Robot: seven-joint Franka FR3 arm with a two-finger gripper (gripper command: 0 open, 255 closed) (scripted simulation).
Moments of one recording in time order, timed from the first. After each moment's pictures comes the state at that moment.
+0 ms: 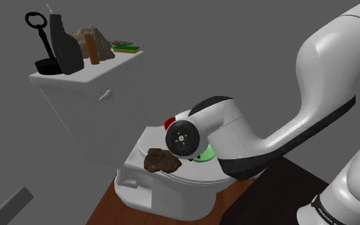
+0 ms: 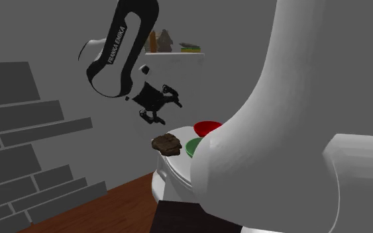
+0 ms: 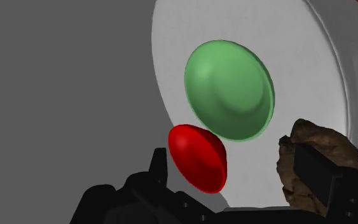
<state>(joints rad) -0.05 0.07 0.90 -2.24 -0.88 1.83 0.98</state>
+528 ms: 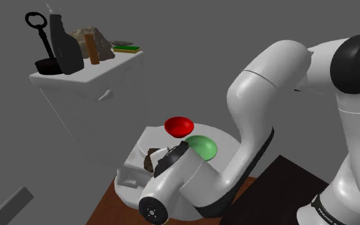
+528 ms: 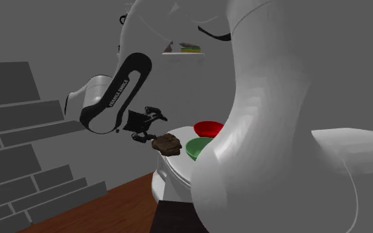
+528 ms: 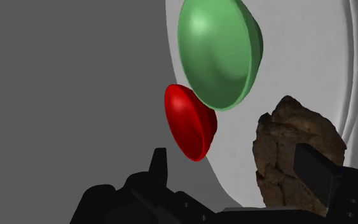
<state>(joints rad) 0.25 0.58 0.77 -2.00 -1.33 1.50 1.16</state>
